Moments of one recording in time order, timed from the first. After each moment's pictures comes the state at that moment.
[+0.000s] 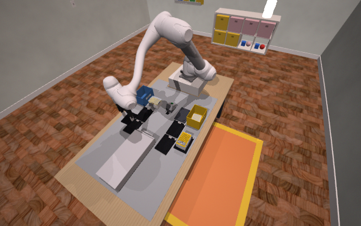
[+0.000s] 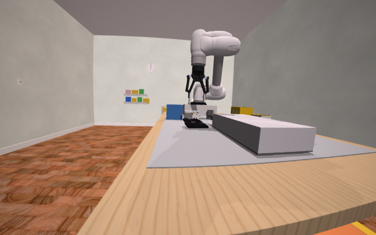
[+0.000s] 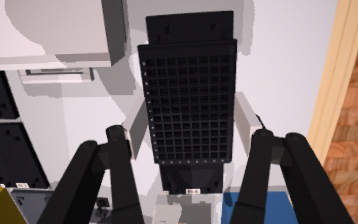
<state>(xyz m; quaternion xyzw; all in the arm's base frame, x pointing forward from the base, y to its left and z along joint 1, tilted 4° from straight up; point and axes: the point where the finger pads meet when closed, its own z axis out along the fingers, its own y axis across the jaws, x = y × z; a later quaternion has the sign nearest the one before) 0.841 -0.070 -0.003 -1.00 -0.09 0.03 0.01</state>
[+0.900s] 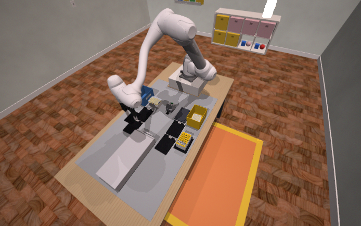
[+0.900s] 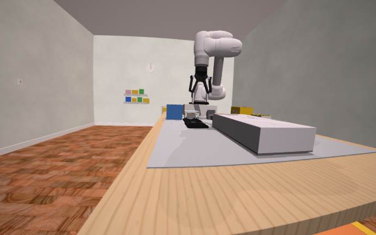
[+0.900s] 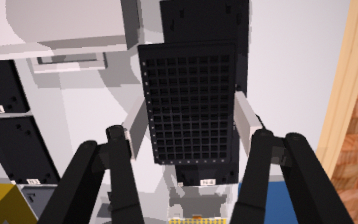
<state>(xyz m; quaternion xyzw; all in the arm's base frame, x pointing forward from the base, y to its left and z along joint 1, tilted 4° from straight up) 0.818 -0.050 0.002 -1.00 -0.07 0.03 0.01</state>
